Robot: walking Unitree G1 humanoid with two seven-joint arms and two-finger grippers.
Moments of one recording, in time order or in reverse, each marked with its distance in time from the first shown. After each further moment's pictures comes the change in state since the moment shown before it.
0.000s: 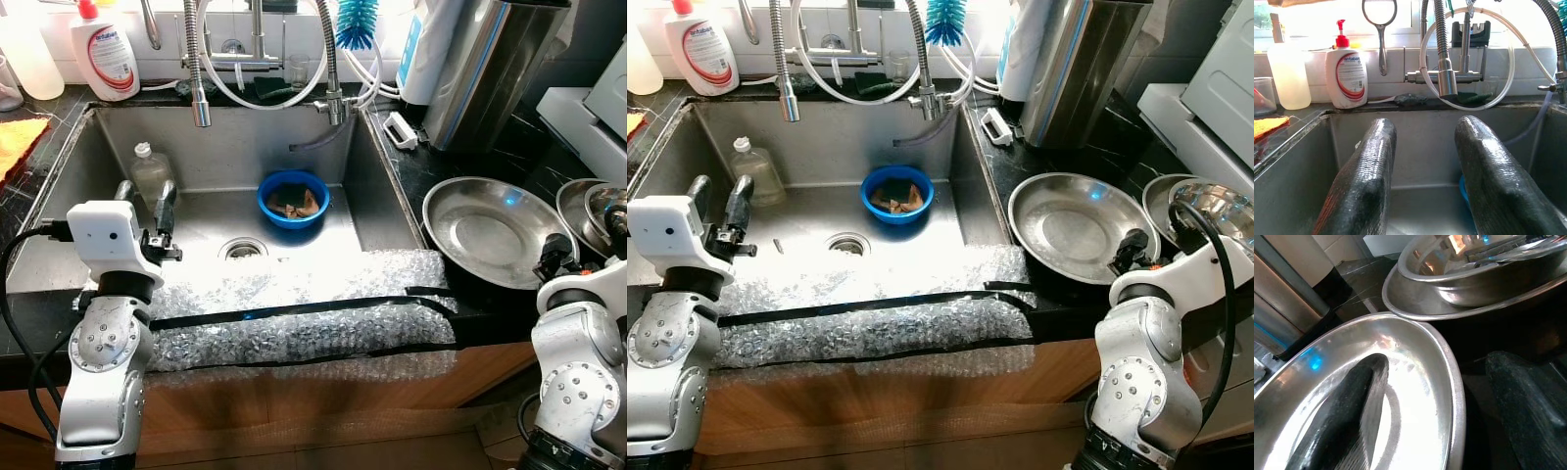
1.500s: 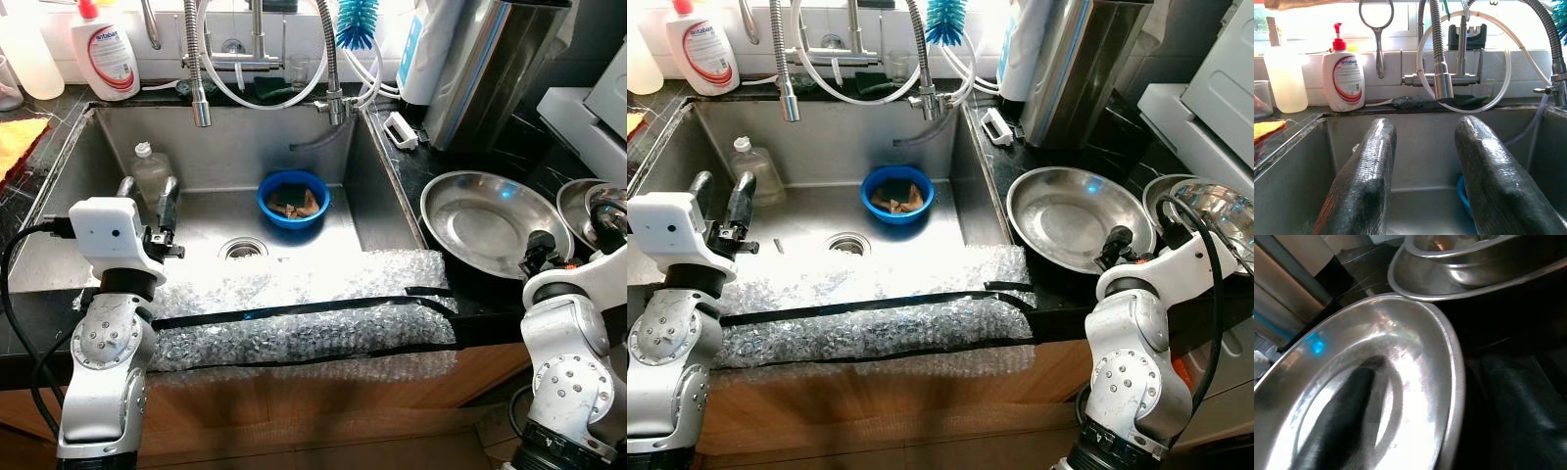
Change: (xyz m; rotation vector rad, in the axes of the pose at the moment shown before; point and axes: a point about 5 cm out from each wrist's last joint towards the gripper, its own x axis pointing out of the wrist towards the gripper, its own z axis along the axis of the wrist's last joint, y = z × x) left arm 0.001 -0.003 0.001 0.000 -0.008 -0.013; right arm 0.003 0.007 -0.006 0.037 0.047 -0.001
